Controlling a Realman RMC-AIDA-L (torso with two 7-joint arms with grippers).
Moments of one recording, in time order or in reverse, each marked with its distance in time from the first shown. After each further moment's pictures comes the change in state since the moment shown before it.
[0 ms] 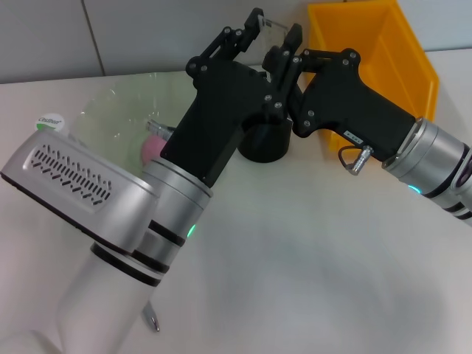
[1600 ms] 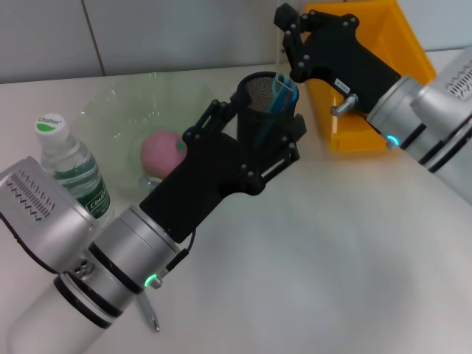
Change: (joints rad) left arm 0.149 0.018 -0.227 -0.106 0.603 -0.076 -0.644; right arm 0.111 0.000 0.140 0.039 0.058 0.290 0.083
